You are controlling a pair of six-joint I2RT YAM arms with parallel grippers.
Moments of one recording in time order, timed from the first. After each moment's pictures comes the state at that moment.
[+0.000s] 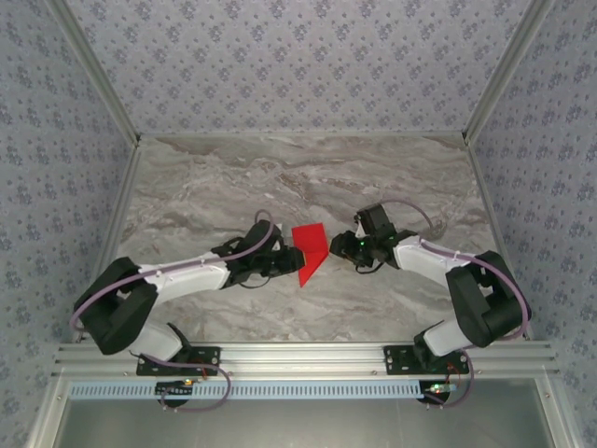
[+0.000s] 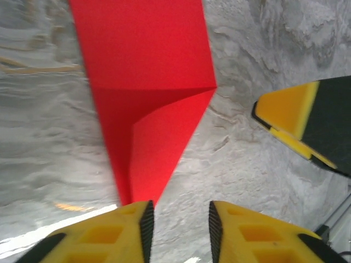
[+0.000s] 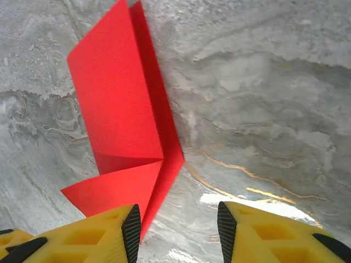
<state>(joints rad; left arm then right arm) -0.84 1.48 0.72 -0.02 0.20 -0.97 0.46 1.47 0.69 -0.18 -0.36 0.80</state>
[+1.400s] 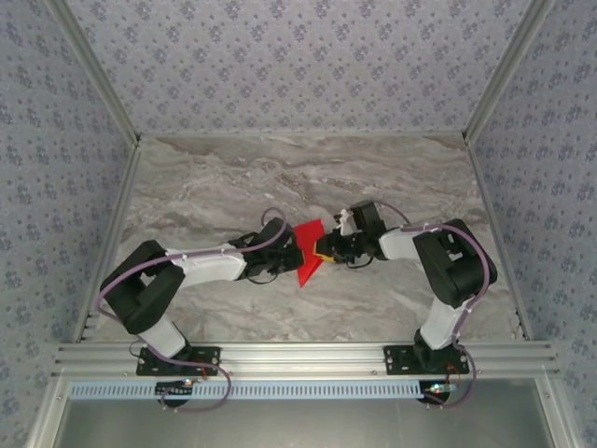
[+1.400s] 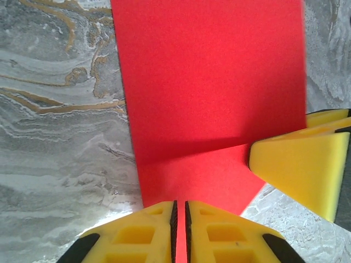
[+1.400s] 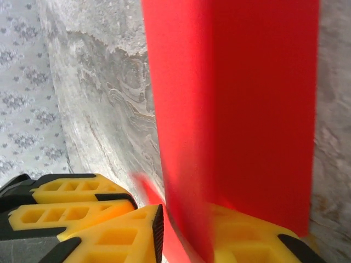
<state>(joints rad) -0.84 1.62 0.80 -0.06 0.08 -0.97 0.44 1.76 0.75 0.12 -0.76 0.73</state>
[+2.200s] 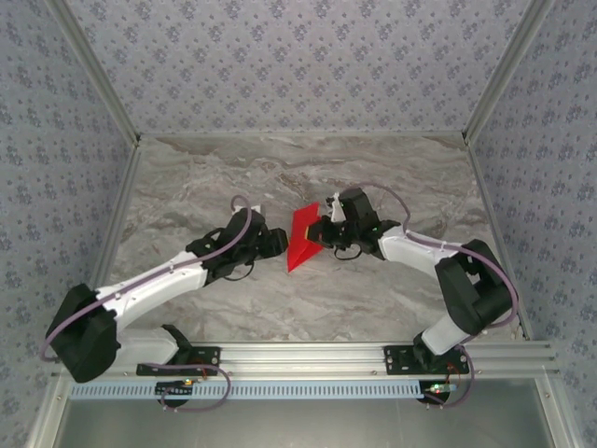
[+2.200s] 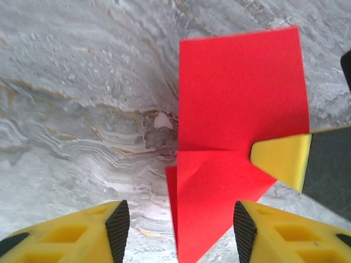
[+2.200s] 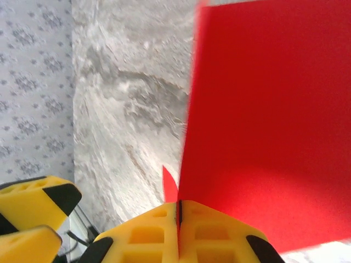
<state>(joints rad) -0.78 1.22 0.78 -0.29 -0.09 -0.82 0.58 1.55 0.85 0.00 -0.48 0.86</state>
